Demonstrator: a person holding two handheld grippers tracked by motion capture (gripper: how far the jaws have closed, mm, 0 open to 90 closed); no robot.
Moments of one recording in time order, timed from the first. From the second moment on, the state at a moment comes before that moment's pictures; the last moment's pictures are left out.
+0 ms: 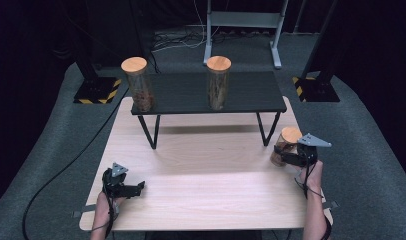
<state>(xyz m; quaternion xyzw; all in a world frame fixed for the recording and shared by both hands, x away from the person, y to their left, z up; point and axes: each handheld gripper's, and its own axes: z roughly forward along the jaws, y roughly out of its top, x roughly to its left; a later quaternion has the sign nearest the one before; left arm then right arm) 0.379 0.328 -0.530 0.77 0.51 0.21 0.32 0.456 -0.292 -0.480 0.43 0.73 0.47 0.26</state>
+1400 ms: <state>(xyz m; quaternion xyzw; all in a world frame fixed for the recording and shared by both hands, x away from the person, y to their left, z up) 0.379 0.329 -0.530 0.77 0.51 0.21 0.32 0.429 -0.279 -0.424 0.38 0.74 0.50 0.25</state>
